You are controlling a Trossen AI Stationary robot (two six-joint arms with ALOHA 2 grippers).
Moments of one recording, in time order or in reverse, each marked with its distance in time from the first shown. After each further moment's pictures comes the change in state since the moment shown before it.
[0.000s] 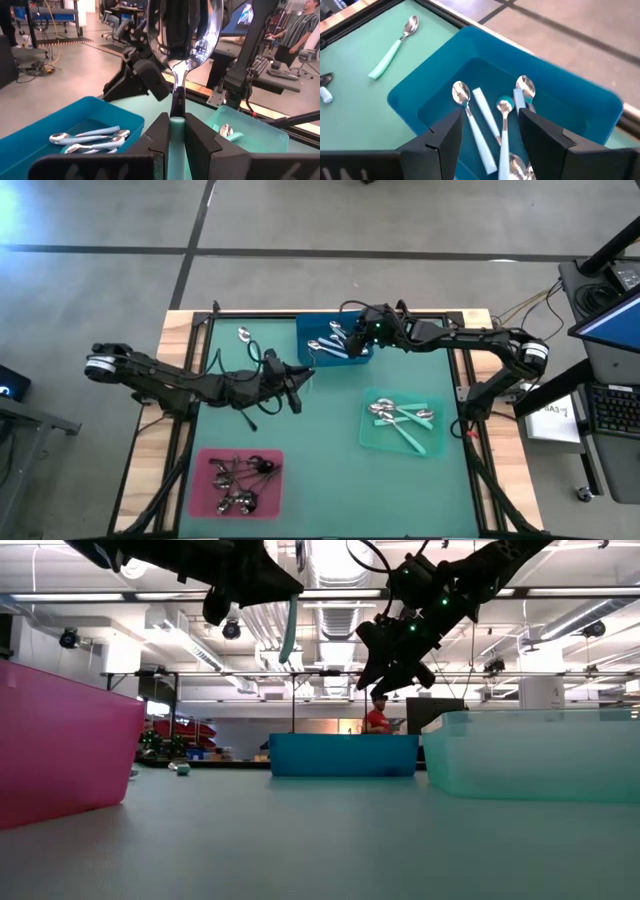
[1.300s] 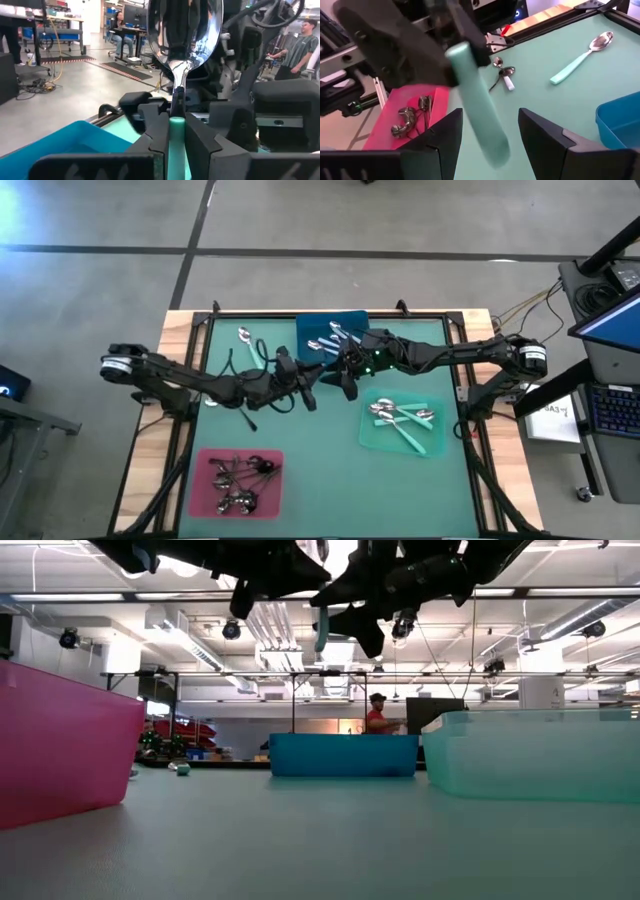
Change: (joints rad) left arm 0.013 0.148 0.092 0.184 -0.016 0.063; right arm 0.249 0.004 0.000 0.294 -0.433 0.011
